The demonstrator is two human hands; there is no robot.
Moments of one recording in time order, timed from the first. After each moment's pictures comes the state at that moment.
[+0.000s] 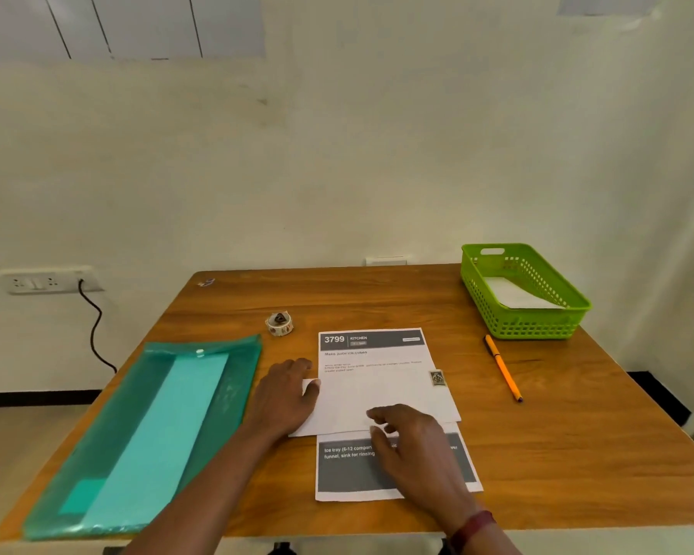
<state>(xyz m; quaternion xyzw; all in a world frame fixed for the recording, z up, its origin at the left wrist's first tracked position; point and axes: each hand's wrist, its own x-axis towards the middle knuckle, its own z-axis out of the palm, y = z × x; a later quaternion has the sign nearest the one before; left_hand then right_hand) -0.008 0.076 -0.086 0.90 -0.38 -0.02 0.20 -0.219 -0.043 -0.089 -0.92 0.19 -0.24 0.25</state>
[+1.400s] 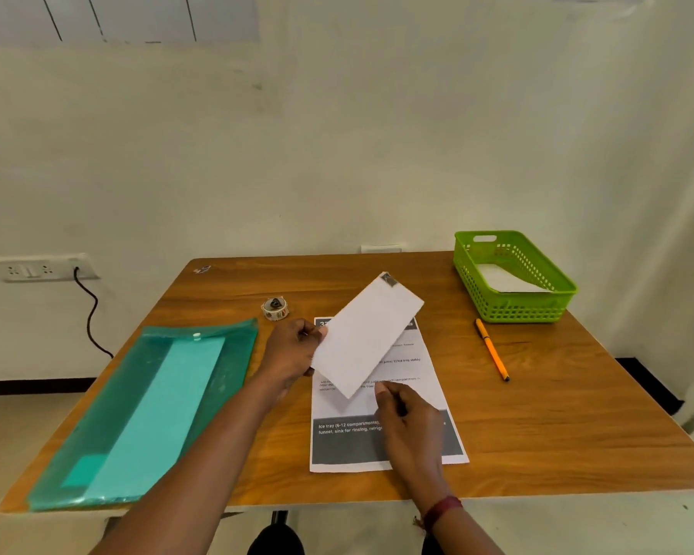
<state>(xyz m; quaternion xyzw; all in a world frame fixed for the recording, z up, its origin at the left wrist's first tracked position) -0.028 0.050 -0.038 0.76 -0.21 -0.20 0.58 -0.211 -0.025 -0.101 -0.74 0.36 -0.34 0.46</state>
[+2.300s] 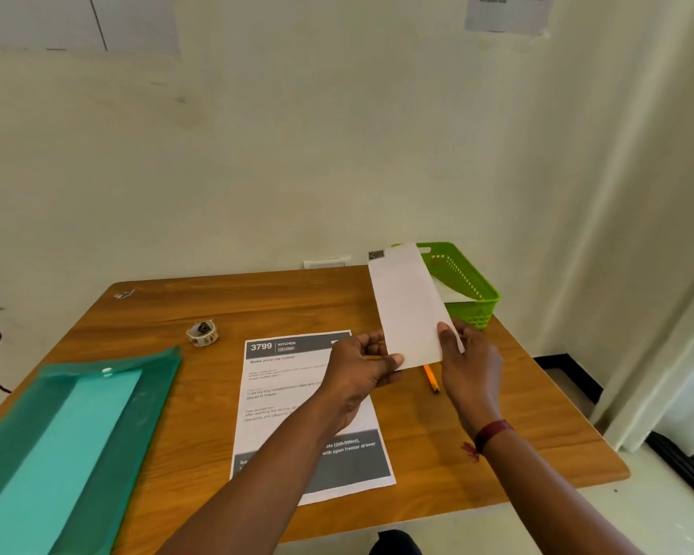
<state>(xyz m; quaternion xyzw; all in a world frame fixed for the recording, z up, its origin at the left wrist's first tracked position) -0.161 -0.081 -0.018 0.58 -0.24 -0.38 0.68 -0.280 -0.191 -0.029 -0.70 0.42 -0.46 0.34</state>
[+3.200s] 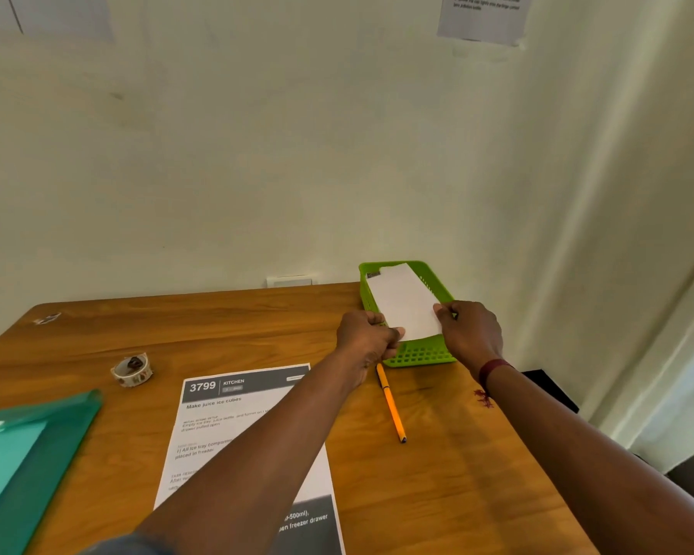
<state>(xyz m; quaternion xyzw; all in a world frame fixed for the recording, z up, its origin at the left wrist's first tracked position) -0.132 -0.232 -0.002 0.65 -0.24 -0.36 0.62 -0.259 -0.350 0.000 -0.79 0.49 -0.31 0.21</state>
